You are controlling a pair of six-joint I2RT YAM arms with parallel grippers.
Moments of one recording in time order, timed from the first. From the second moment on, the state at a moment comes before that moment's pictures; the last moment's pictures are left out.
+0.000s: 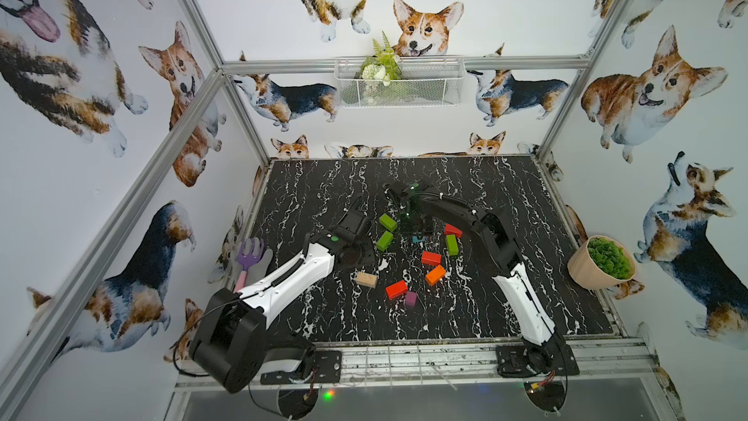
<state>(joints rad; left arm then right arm) -0.57 1.34 0.88 -0.65 -0.01 -0.76 0.77 2.38 2.06 -1.21 0.19 0.76</state>
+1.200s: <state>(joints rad) -0.56 1.33 0.88 -0.65 -0.01 -0.74 0.78 2.37 2.05 -1.19 0.19 0.86</state>
